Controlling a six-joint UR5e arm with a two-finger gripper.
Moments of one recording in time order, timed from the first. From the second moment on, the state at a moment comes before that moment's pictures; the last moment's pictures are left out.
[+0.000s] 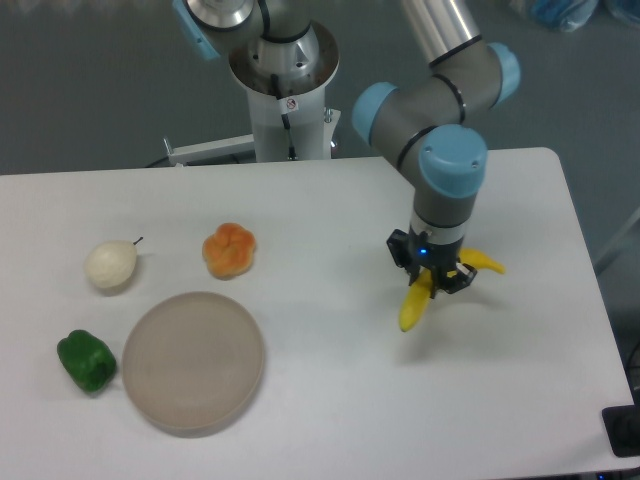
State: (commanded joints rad) arm 2.43 -1.98 -1.62 -1.00 1.55 1.21
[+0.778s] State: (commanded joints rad) arm 2.43 -2.10 -1.36 -1.20 1.59 1.28
